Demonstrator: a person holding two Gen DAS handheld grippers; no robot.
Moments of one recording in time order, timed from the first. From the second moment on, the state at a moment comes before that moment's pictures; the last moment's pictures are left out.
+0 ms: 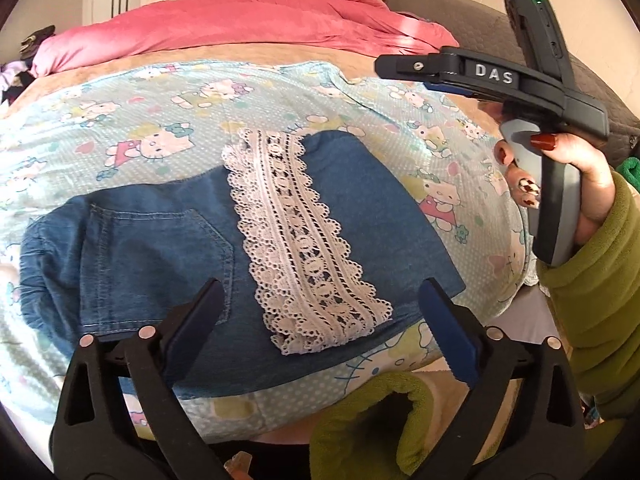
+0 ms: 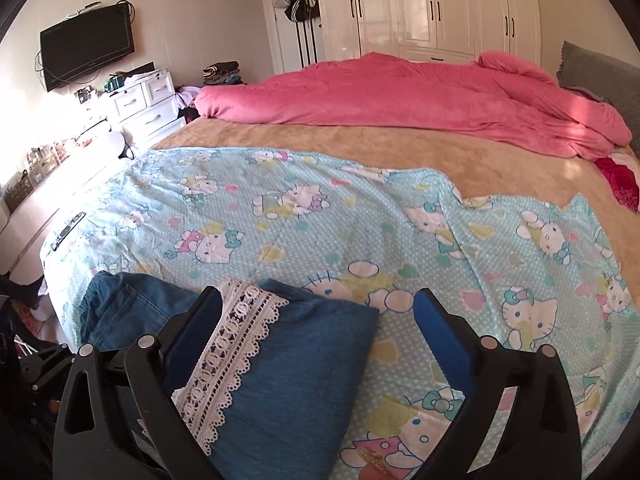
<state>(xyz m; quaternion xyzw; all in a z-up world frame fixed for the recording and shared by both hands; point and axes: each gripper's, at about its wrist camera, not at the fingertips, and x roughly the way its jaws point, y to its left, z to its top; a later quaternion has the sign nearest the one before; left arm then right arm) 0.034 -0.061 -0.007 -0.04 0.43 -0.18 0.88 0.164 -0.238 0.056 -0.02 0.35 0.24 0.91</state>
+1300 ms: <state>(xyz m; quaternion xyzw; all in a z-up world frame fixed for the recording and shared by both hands) 0.006 0.041 0.003 -0.11 0.42 -0.07 0.90 0.138 -0.096 0.070 -0.11 0.36 0.35 0.86</state>
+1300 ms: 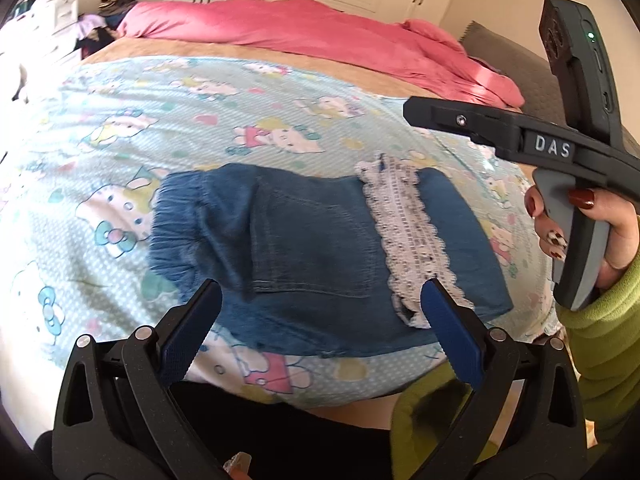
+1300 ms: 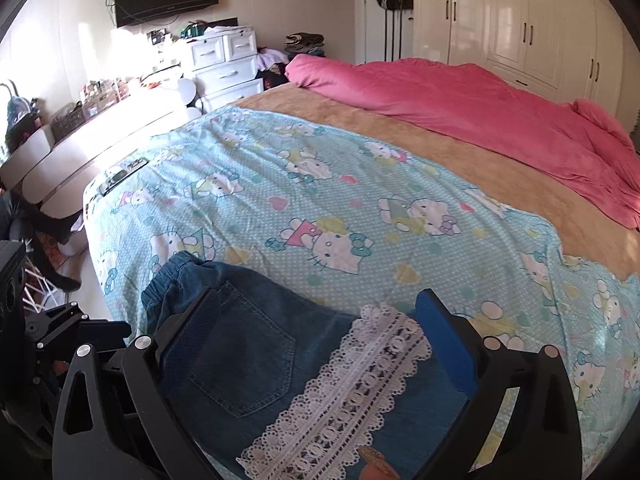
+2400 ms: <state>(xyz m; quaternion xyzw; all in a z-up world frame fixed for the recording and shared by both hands) 0.011 0.096 -0.040 -0.21 0.44 -0.04 0.87 0.161 0.052 -0.006 -0.18 0.45 0.50 0.72</state>
